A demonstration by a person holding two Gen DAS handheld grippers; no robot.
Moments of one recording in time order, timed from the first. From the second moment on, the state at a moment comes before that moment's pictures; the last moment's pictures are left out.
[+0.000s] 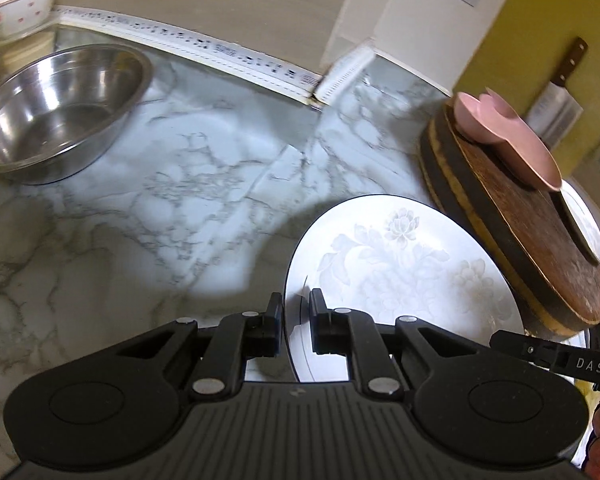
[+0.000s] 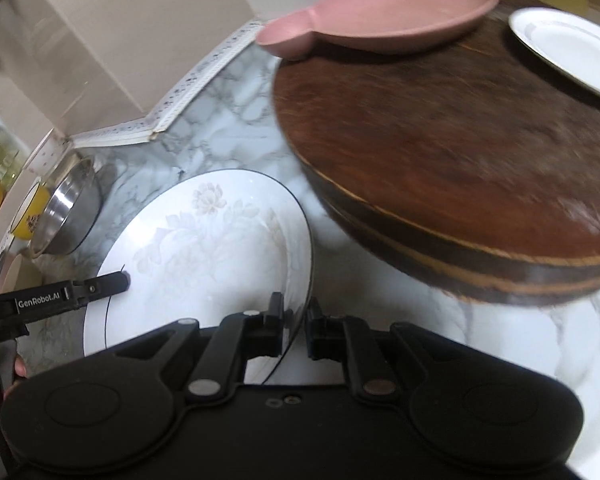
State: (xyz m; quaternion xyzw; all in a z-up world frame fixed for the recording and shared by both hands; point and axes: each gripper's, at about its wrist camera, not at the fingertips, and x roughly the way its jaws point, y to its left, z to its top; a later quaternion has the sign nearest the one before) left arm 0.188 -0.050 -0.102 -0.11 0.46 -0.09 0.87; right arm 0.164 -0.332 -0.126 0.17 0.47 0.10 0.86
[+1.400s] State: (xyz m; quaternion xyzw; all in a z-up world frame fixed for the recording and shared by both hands) left arm 0.161 -0.184 -0.010 -0.01 0.36 -0.21 0.91; right arm 0.122 -0.393 -0.028 0.04 0.39 0.04 0.92
